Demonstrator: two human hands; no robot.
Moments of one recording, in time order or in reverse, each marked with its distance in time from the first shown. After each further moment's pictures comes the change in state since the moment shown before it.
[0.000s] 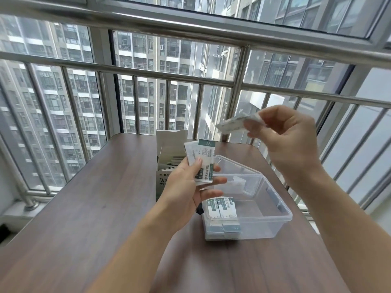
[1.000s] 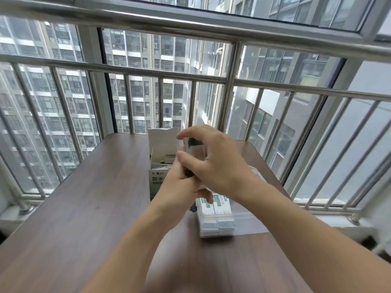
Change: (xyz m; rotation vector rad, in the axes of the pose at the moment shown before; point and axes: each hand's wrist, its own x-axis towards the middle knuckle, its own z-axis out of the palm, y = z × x) left_hand -0.002 -0.006 -0.004 0.356 -0.159 0.199; right_hand -0.025 0.004 0.067 -0.524 -0.409 -0.090
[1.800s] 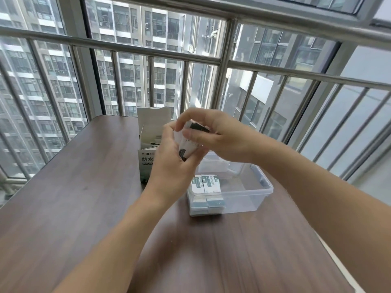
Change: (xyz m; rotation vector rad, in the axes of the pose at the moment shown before) left_hand 0.006 -0.017 0.001 0.353 0.161 0.274; right_hand 0.008 0.018 -0.038 0.093 -0.424 0.027
